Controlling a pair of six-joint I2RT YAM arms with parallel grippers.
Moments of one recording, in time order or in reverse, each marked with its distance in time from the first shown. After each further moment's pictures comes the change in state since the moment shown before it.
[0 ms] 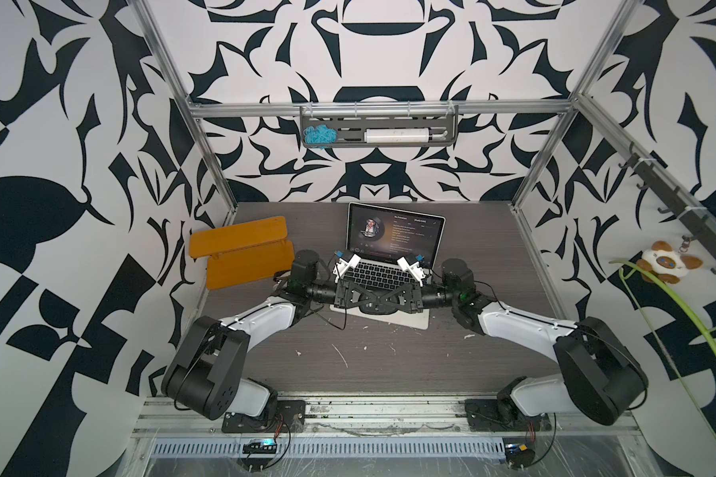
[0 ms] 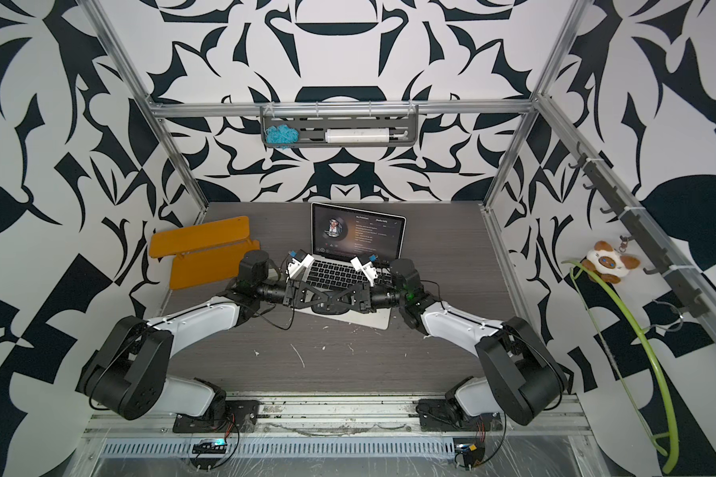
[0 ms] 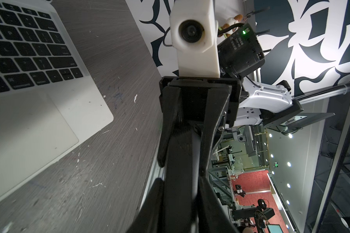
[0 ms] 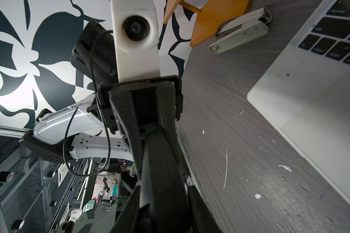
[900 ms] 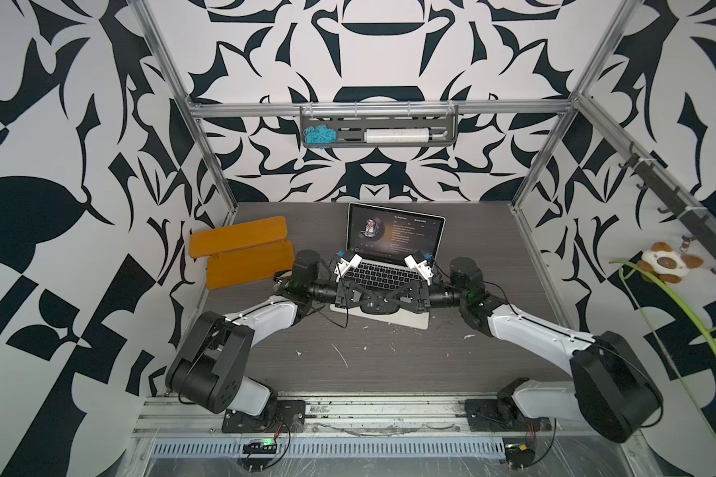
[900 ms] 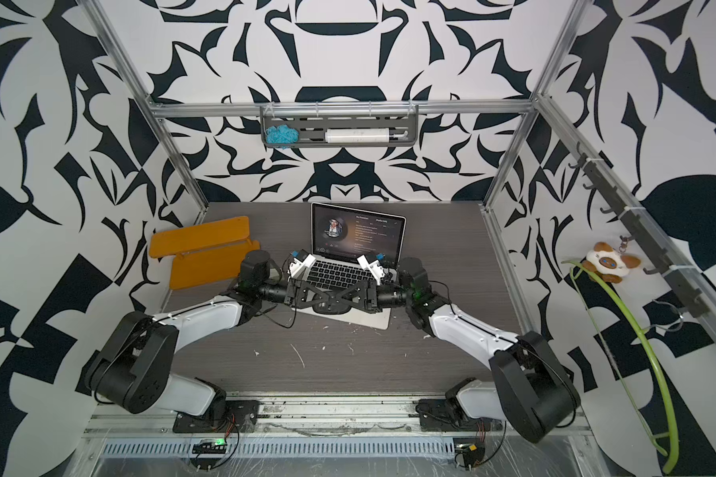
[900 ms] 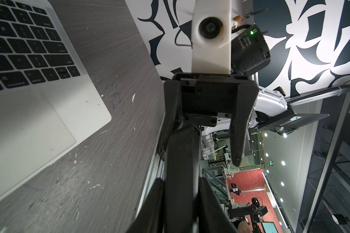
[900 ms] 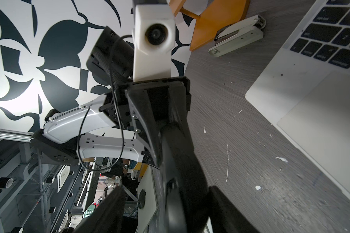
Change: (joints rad) left arm 0.000 0.032 0.000 0.056 0.025 -0.039; right arm -0.043 -0.119 -0.007 -0.129 -0.015 -0.028
